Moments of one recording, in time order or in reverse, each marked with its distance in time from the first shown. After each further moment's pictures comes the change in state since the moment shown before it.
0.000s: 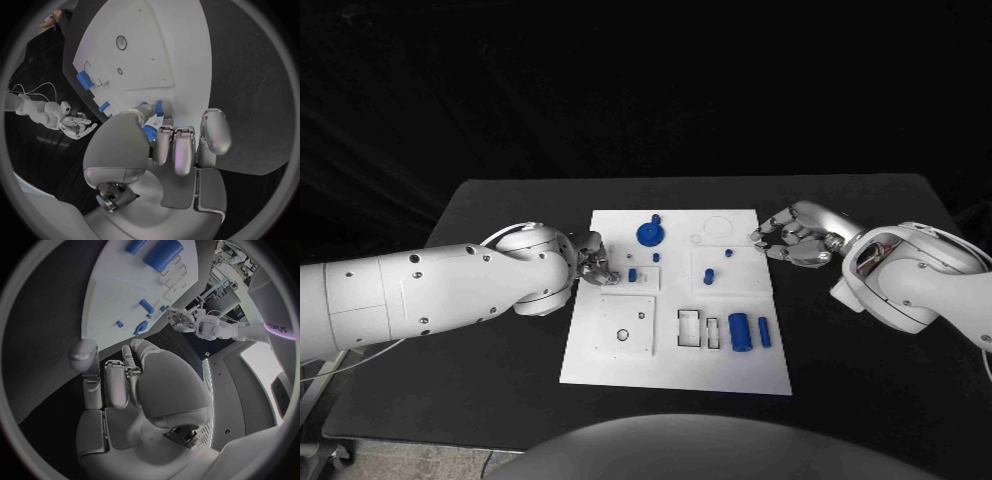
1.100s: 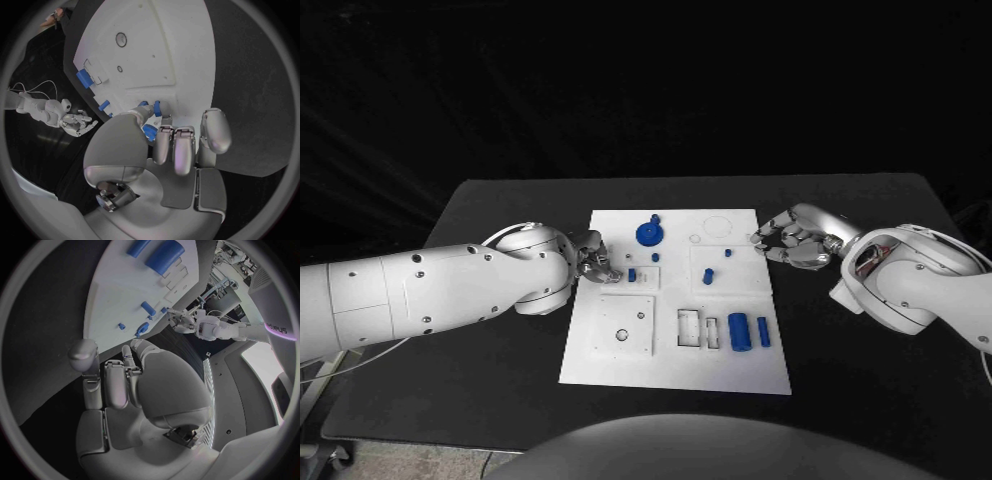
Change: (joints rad) left arm -0.004 0.009 0.001 -0.021 0.006 -0.017 0.021; left_hand -0.047 0.024 -0.016 0.009 -0.054 0.020 -0.019 -0.011 -0.008 0.000 0.000 -0.012 0.000 0.000 0.000 0.000 0.000 0.000 0.000 0.000 -0.013 0.001; right arm -0.008 0.001 0.000 -0.005 0.000 0.002 -0.003; right_hand 0.000 0.000 0.004 -0.004 0.004 0.000 0.000 0.000 0.000 0.000 0.000 0.000 0.000 0.000 0.000 -0.004 0.000 0.000 0.000 0.000 -0.007 0.000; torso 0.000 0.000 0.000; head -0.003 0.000
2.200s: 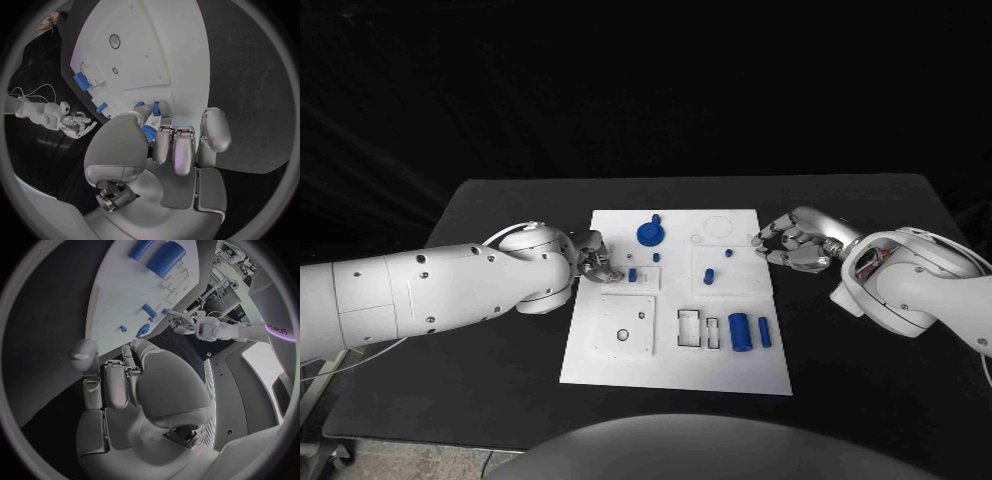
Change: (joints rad) left arm -0.002 0.006 -0.001 -0.012 -0.030 0.016 -0.004; left_hand -0.080 0.010 -0.087 0.062 -0.161 0.005 0.005 -0.025 -0.017 0.000 0.000 -0.007 0.000 0.000 0.000 0.000 0.000 0.000 -0.004 0.004 -0.014 0.000; right arm -0.008 0.004 0.000 -0.007 0.000 0.004 0.000; right_hand 0.000 0.000 0.000 0.000 0.000 0.000 0.000 0.000 0.000 0.000 0.000 -0.004 0.001 0.000 0.000 0.000 0.000 0.000 0.000 0.000 0.000 0.000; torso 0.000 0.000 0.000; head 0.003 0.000
